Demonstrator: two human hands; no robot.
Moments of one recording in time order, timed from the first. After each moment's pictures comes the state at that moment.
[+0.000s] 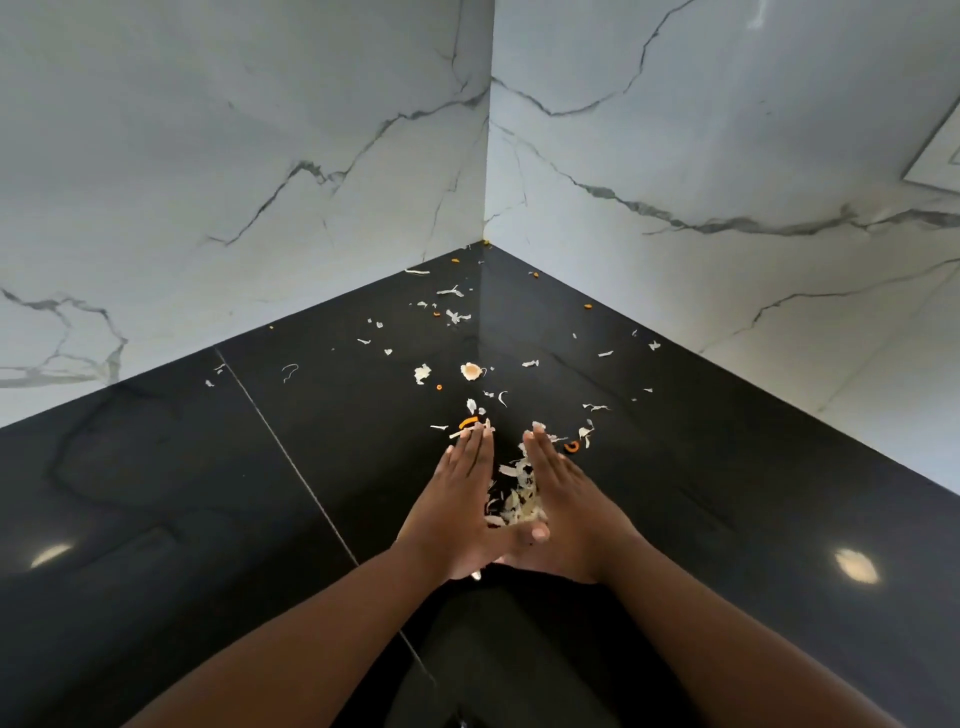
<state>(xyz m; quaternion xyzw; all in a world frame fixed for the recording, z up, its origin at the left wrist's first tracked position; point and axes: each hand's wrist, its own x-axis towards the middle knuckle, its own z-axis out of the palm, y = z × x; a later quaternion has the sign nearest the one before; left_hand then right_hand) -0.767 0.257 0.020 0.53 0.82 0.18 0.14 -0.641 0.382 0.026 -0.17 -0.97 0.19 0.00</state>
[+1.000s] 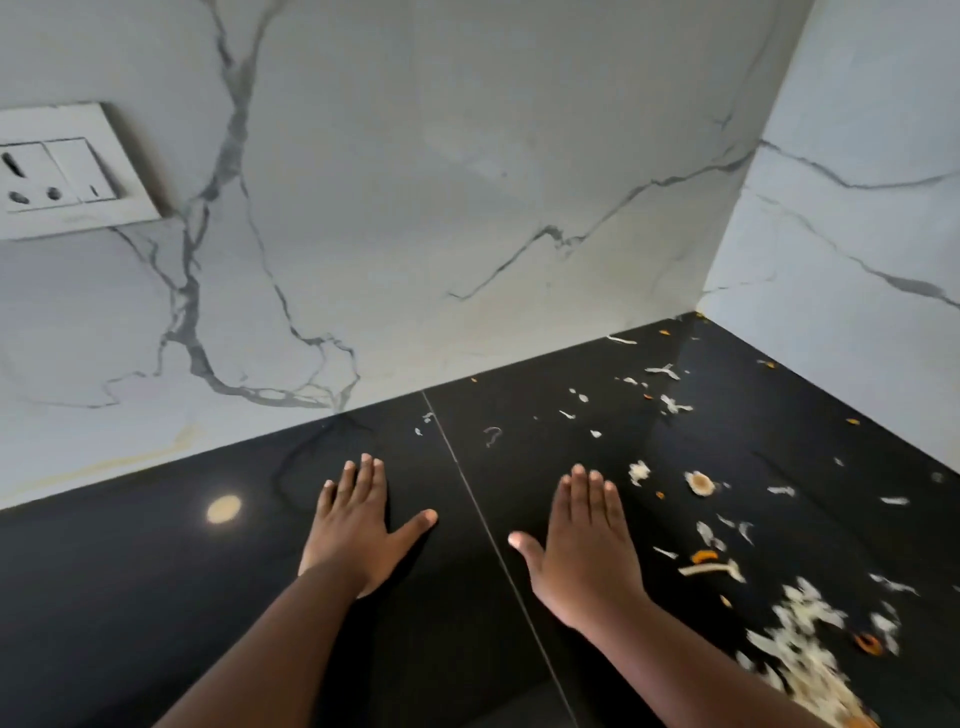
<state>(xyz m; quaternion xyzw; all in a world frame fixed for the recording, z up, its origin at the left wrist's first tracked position) -0.989 0.074 0.012 0.20 0.98 0.07 0.04 -0.854 0.279 0.024 -0.17 -0.99 0.03 0.00</state>
